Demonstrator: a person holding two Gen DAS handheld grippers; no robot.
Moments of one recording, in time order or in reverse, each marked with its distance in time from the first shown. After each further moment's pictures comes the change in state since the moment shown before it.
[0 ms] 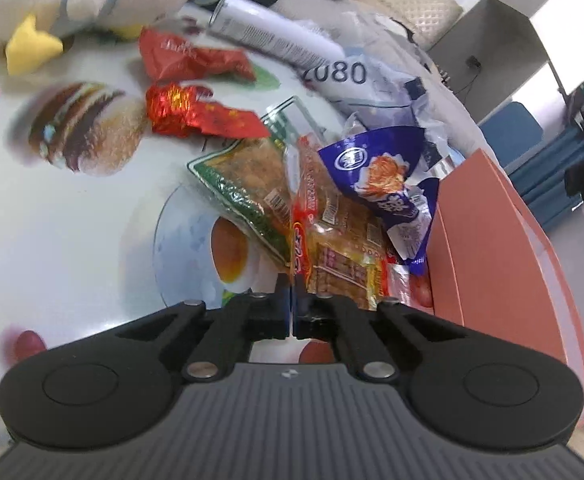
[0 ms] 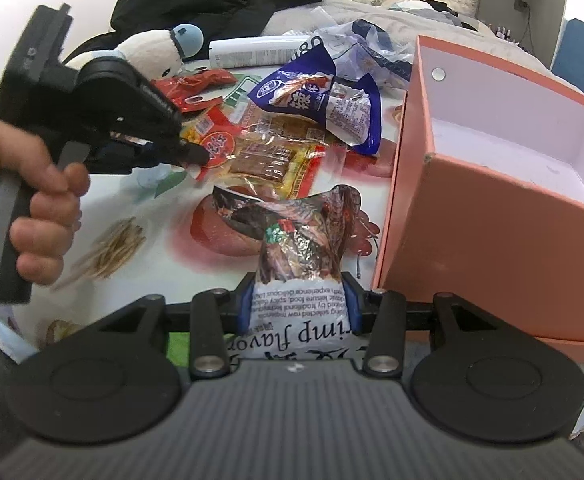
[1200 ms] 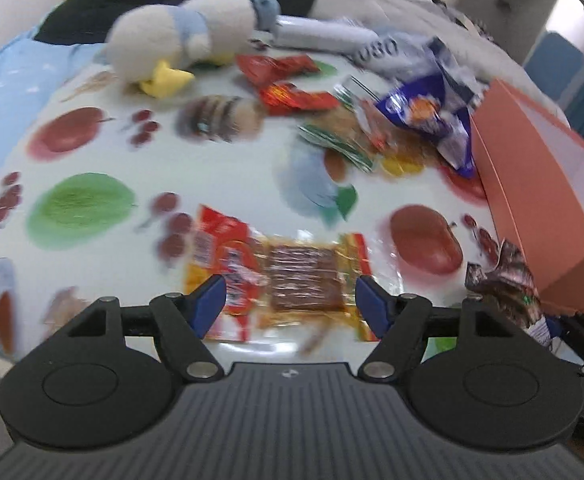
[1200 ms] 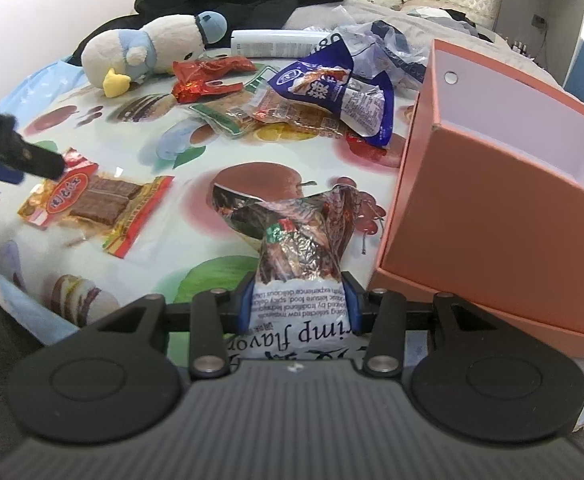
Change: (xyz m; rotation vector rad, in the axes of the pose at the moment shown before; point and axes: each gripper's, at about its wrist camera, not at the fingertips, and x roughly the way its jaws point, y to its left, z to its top) left arm -0.124 0.000 -0.064 0.221 0.039 0.302; right arm -0.014 0.003 -0.018 -0.079 0.006 0.011
